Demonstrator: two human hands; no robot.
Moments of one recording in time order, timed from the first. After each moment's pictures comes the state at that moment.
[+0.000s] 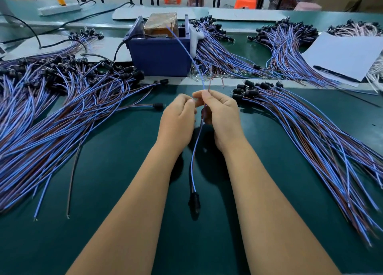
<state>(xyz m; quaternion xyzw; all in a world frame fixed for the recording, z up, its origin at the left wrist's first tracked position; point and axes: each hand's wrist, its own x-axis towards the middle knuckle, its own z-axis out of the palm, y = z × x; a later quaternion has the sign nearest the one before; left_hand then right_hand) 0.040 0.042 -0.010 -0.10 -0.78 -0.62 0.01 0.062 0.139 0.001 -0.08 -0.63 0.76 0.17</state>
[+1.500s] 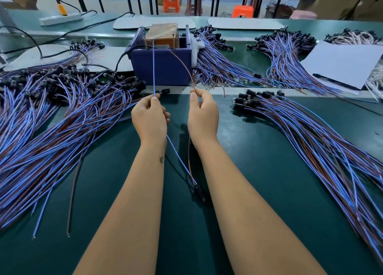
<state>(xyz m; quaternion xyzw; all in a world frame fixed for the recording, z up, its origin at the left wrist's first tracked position) -0.008 0.019 -0.010 0.11 -0.62 -0.77 0.13 0.016 0.105 -0.012 -0.16 -0.75 0.58 0.27</state>
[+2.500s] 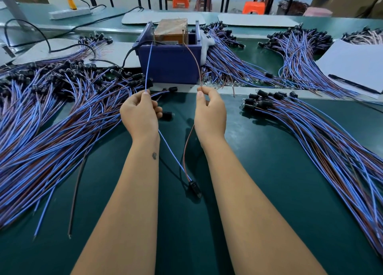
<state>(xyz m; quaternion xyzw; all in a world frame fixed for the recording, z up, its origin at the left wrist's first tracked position) -0.020 -0.007 -0.007 0.15 -0.60 -0.77 0.16 0.007 0.108 -0.013 -0.19 -0.77 0.57 0.23</state>
